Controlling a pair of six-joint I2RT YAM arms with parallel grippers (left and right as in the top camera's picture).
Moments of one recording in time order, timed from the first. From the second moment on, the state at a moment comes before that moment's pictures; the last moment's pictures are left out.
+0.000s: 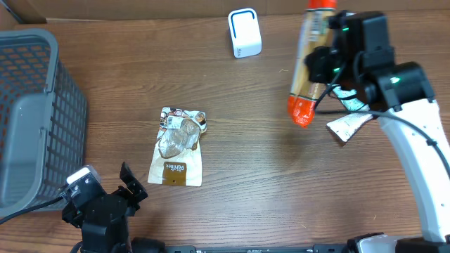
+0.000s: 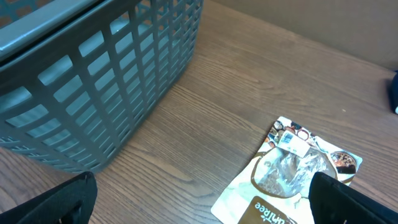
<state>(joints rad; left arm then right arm) -0.21 0.39 0.84 -1.10 -0.59 -0.53 0.22 1.53 1.62 -0.90 -0.14 0.39</state>
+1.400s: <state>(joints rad) -0.21 0.39 0.84 -1.10 -0.59 -0.53 -0.27 1.40 0.97 -0.53 -0.06 0.64</state>
